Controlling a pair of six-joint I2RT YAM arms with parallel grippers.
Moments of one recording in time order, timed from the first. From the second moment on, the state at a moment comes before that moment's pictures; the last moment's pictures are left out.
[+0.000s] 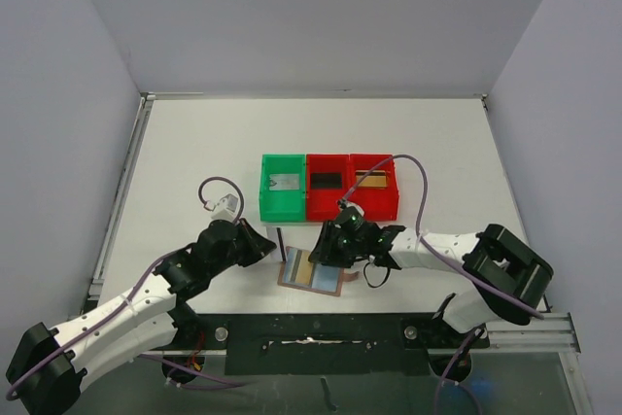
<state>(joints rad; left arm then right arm) -0.77 0.76 0.35 -0.16 -0.10 -1.06 0.89 1.47 0.61 0.00 -0.11 1.02</state>
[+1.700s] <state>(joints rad) -0.47 0.76 0.20 0.64 0.67 -1.23 0.79 1.22 0.52 0.62 -0.53 0.93</state>
